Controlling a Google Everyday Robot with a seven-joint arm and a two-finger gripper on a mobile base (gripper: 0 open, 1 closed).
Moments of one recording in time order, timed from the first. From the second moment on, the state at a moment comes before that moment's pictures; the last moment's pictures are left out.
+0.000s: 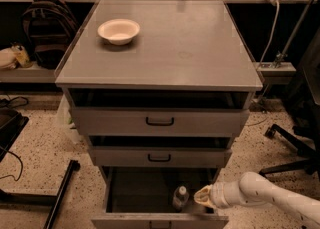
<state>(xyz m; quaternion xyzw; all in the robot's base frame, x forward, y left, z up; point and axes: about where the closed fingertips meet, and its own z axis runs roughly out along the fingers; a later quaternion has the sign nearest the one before) 0.477 -0.172 0.309 -0.61 0.71 0.19 0.30</state>
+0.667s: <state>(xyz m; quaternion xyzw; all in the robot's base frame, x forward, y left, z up) 0.494 -0.171 0.289 -0.61 0.70 0.19 0.32</state>
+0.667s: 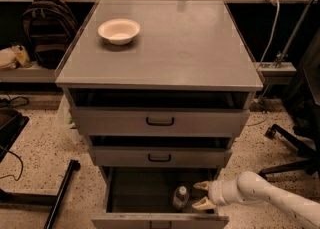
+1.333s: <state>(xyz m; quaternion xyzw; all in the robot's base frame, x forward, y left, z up) 0.509 -0.160 0.271 -0.60 0.70 0.21 0.33</state>
